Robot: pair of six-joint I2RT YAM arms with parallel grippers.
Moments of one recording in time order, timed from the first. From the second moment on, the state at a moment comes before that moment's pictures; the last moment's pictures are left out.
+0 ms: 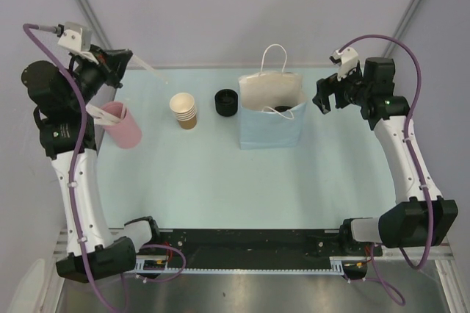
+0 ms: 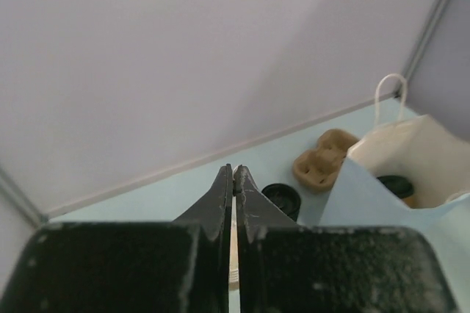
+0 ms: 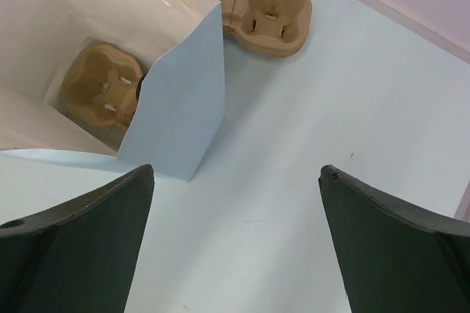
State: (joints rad) left arm 0.27 1.09 1.51 -0.29 0.71 -0.07; right arm 0.04 1.32 1.37 -0.57 -0.43 -0.32
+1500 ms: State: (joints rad) left arm -0.53 1.44 1.57 -0.09 0.46 0.19; right arm -0.21 1.42 1.32 -0.66 -0.62 -0.29
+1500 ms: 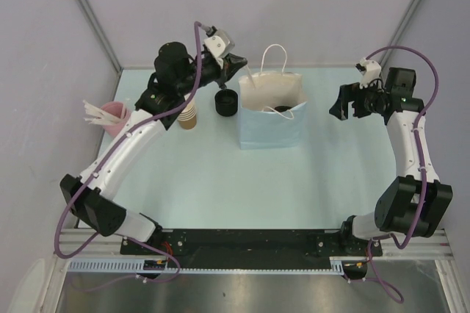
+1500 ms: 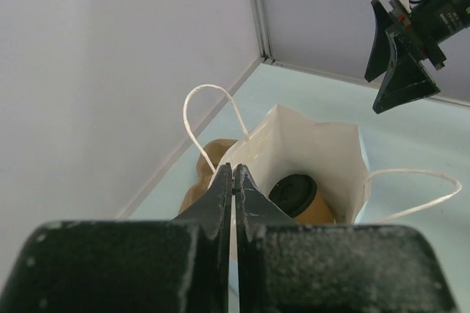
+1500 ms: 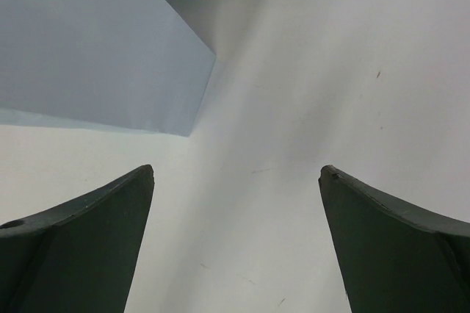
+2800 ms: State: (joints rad) left arm -0.56 1.28 1.11 0.25 0.41 0.08; right arm -0.24 1.42 1.30 -0.66 -0.66 -0.30
